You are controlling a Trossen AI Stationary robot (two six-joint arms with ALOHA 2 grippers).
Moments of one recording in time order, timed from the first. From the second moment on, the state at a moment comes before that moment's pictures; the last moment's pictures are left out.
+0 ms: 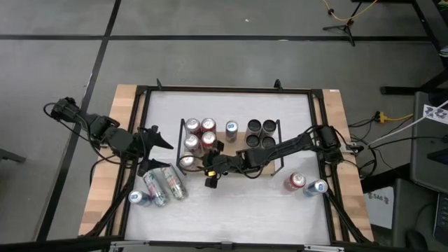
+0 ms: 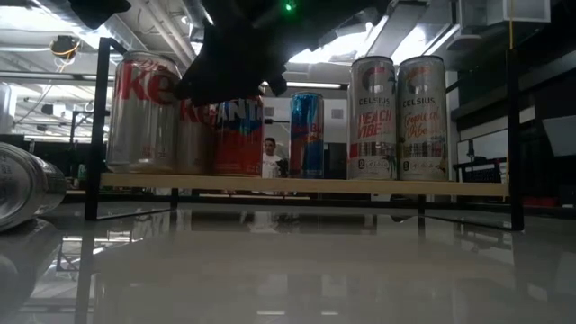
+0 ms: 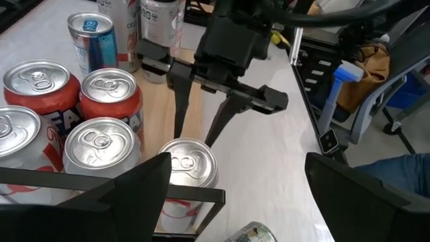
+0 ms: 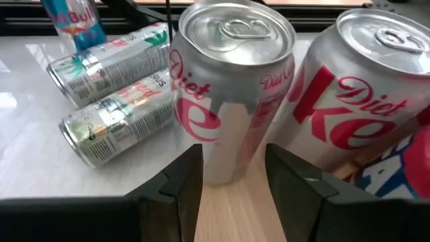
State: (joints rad) left arm -0.46 0.67 0.80 -0.63 -0.30 -0.46; right arm 0.23 2.05 1.49 0.00 0.33 0.15
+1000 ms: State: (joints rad) left arm -0.46 0.67 0.80 -0.96 -0.28 -0.65; right arm 0.23 1.86 1.49 -0.14 0.10 0.15
